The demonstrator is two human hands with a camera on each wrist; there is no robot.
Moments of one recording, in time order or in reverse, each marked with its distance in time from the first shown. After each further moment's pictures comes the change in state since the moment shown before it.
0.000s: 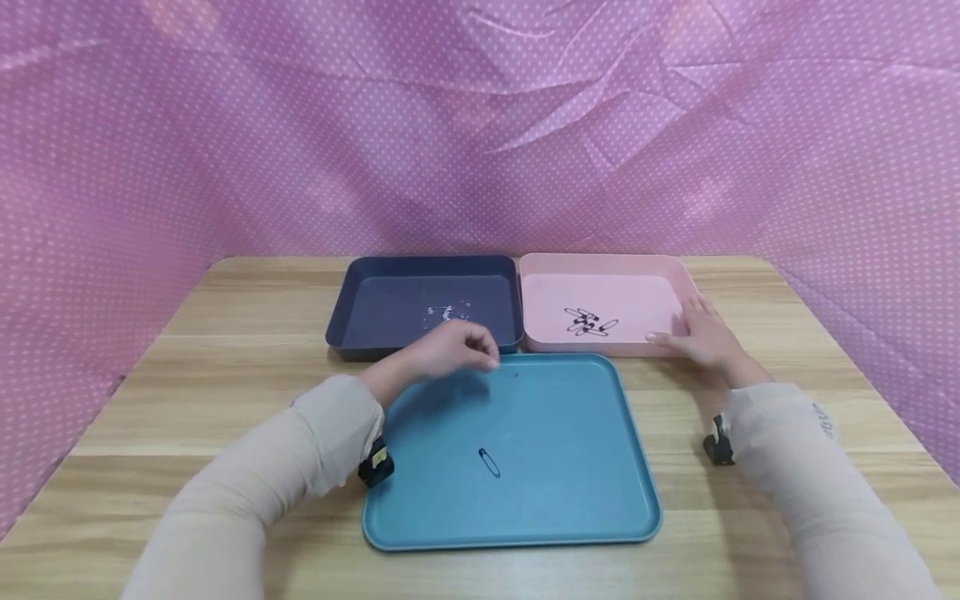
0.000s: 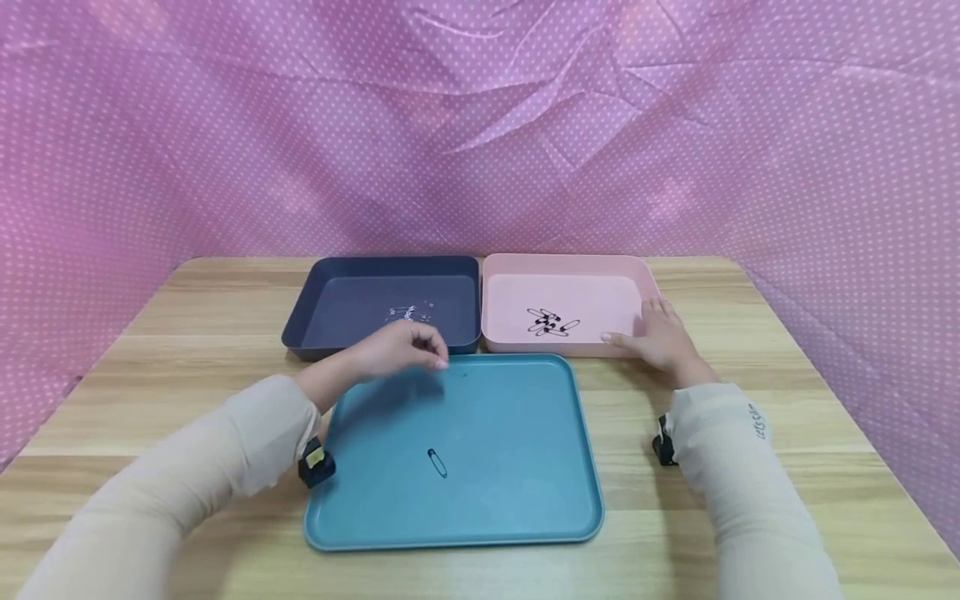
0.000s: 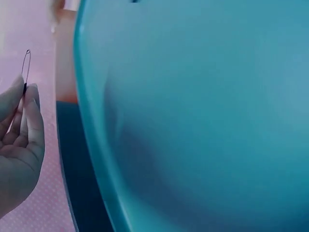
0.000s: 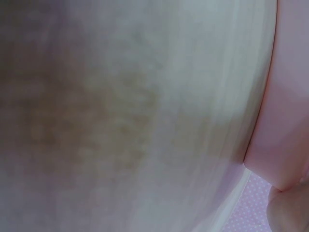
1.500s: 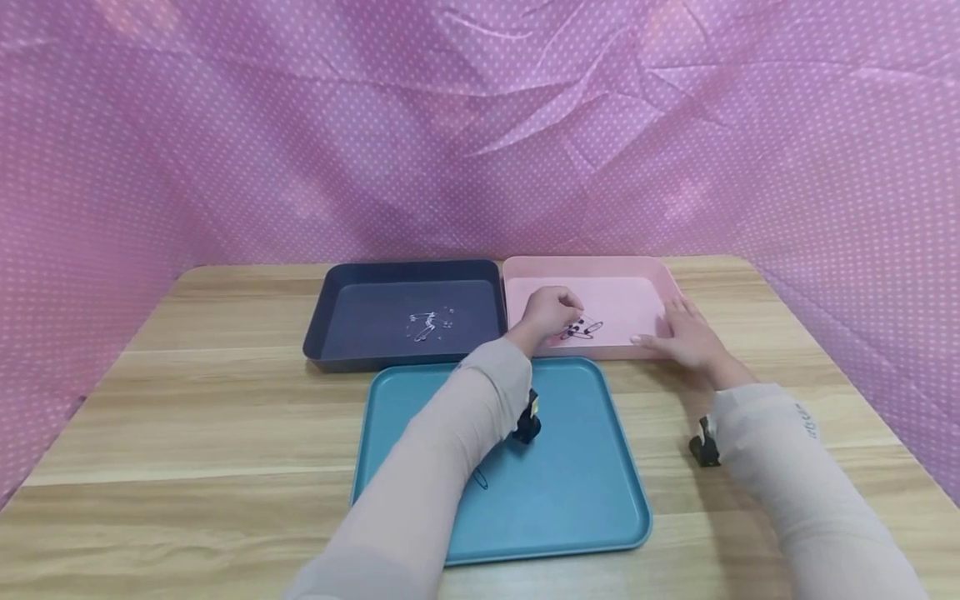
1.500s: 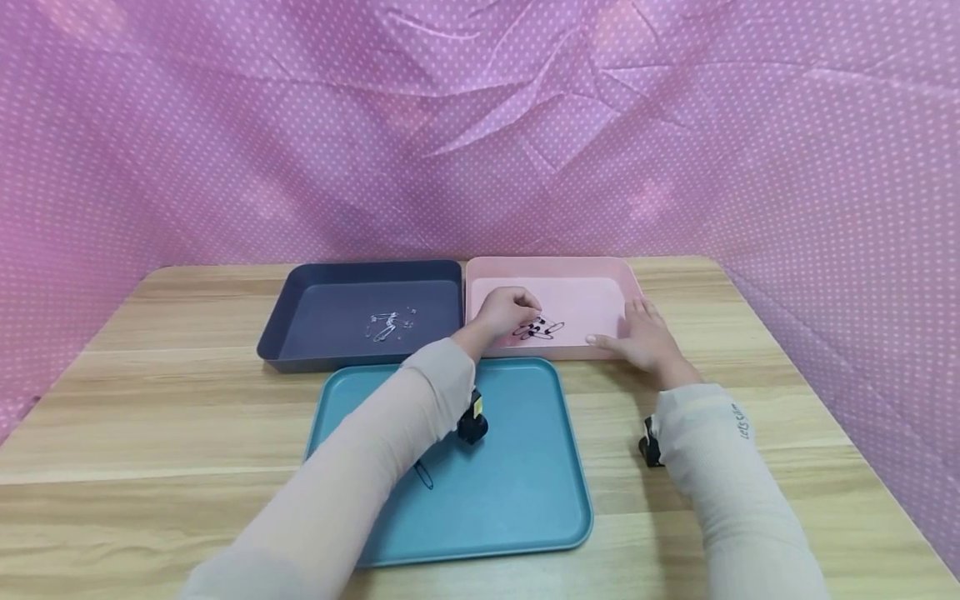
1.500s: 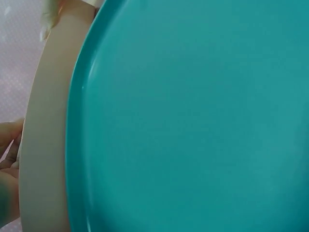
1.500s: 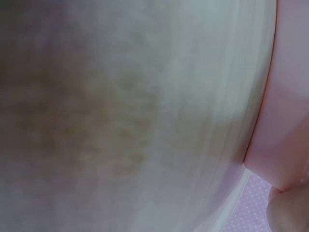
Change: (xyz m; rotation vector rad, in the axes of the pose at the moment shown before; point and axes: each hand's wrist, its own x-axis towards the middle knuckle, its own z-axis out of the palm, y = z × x) left_hand 0.156 0.041 0.078 -0.088 0.336 -0.083; right_hand -0.003 -0.005 -0.003 0.002 0.000 0.018
